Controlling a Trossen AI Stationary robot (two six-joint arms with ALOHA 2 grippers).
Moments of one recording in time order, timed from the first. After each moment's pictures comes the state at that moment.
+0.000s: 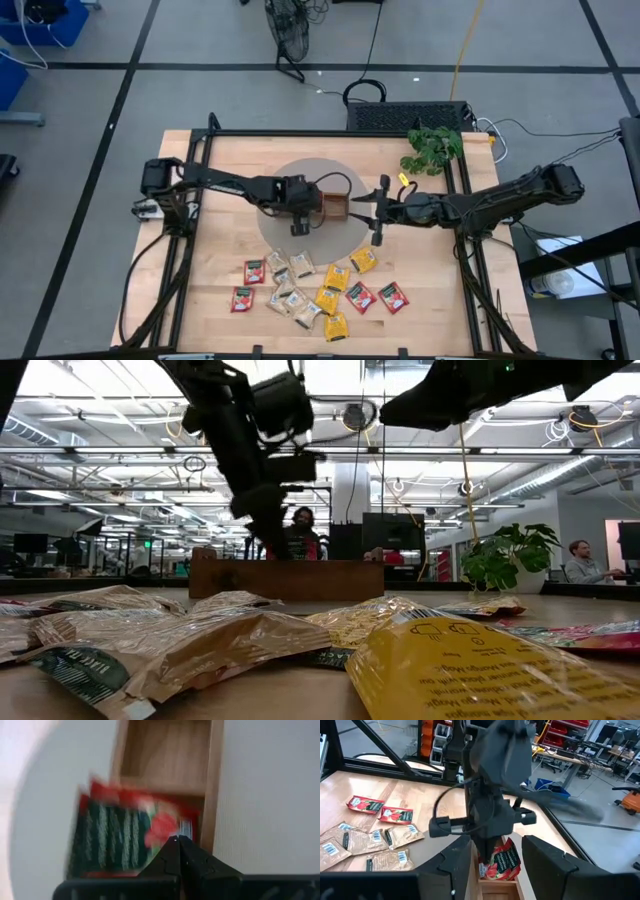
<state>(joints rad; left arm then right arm) 0.08 1.78 1.11 -0.41 -0.15 0.08 0.15 1.19 0.61 0.38 0.34 -0.14</state>
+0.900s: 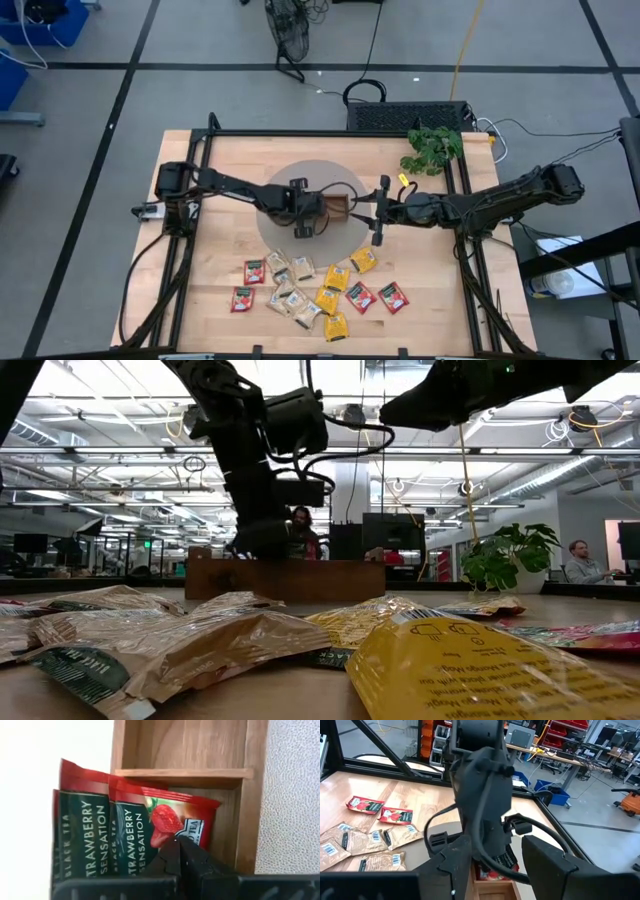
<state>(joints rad) 0.04 1.89 1.17 -0.44 -0.34 0.07 0.15 1.19 0.60 0.39 0.34 -0.15</state>
